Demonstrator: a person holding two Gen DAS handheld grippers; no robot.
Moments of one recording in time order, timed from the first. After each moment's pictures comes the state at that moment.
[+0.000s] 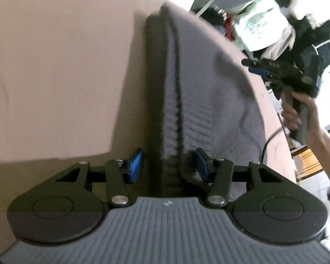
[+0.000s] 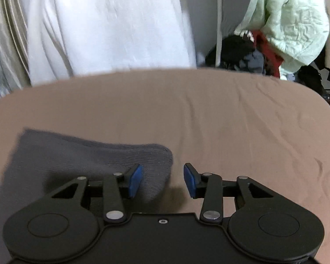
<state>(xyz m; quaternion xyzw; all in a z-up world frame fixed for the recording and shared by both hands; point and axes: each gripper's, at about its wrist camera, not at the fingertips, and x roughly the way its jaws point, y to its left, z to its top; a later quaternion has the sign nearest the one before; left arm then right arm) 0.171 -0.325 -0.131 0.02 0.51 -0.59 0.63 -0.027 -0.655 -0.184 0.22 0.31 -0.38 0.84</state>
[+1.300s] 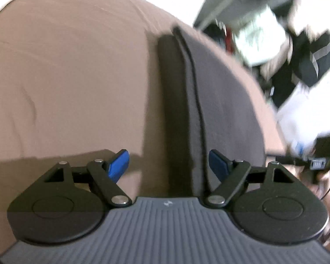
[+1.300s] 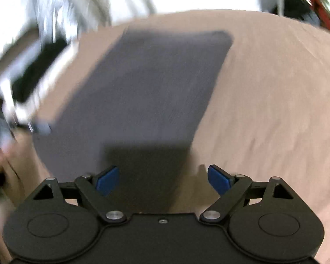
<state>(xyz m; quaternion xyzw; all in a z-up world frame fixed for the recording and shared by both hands) 0.219 -0.325 -0.126 -0.02 0.52 -0.58 0.63 -0.121 -0.552 -0.228 0.36 0.35 -0.15 0.85</state>
